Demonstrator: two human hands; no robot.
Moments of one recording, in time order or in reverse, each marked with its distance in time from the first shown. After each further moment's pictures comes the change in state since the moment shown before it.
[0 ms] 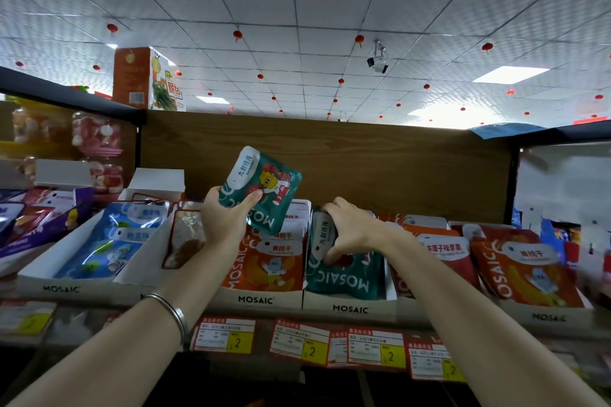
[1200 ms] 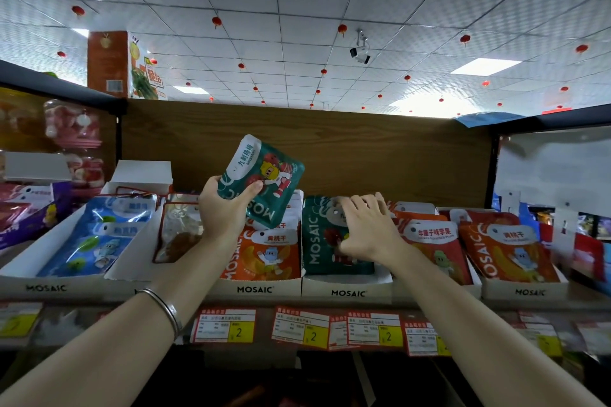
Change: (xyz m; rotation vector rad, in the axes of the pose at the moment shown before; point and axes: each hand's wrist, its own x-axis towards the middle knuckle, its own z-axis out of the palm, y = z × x) left_hand -0.006 0.003 0.000 -0.068 -0.078 0.021; right_hand -0.036 0.003 0.025 -0.237 0.258 0.174
